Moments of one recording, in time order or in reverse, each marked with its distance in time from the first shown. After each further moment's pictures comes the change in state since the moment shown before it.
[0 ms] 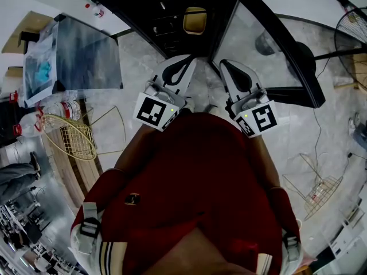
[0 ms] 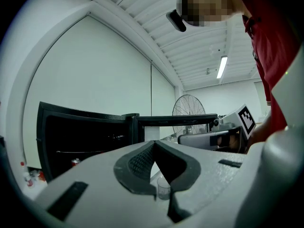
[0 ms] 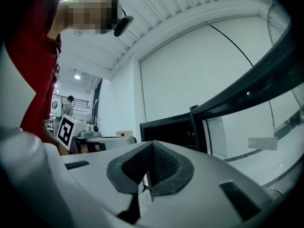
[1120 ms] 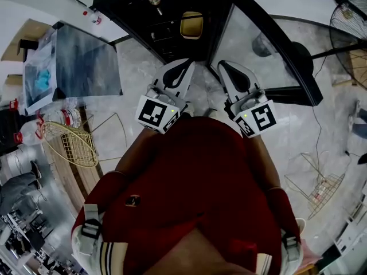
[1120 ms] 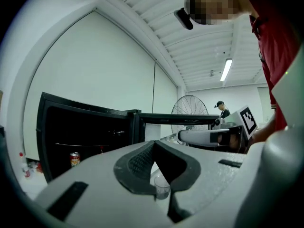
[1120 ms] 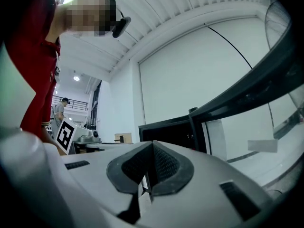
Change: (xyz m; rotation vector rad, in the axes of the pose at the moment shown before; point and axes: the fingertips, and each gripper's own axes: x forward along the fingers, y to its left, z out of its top) left arm 0.002 0.003 -0.008 -0.060 0.014 0.002; right arm 0.002 -0.002 0.006 0.003 -0.026 -0.012
